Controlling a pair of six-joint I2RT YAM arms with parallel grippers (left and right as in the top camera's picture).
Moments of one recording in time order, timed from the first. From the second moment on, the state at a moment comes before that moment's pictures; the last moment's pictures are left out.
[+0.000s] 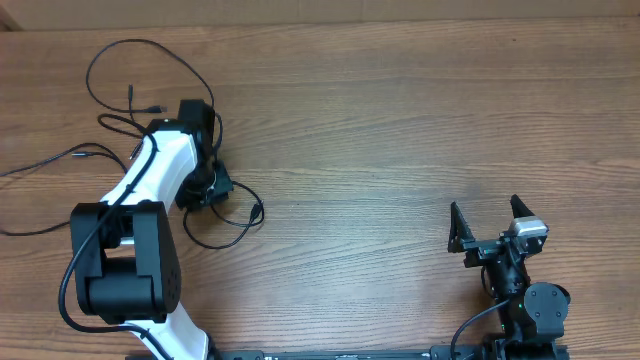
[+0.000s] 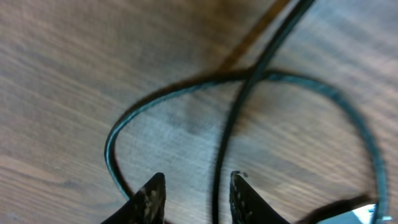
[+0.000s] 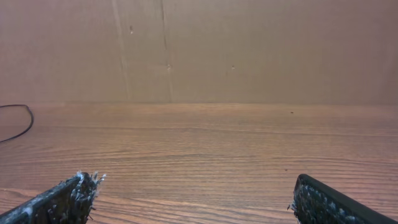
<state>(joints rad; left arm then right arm) -0.01 1.87 1.23 -1.00 -0.11 -0.45 0.01 0.01 0.02 -0.03 -0.12 0.04</state>
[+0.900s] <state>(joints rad) -0.01 1.87 1.54 -1.27 0.08 -0.44 0.01 0.01 0.02 -0.03 -0.12 0.04</state>
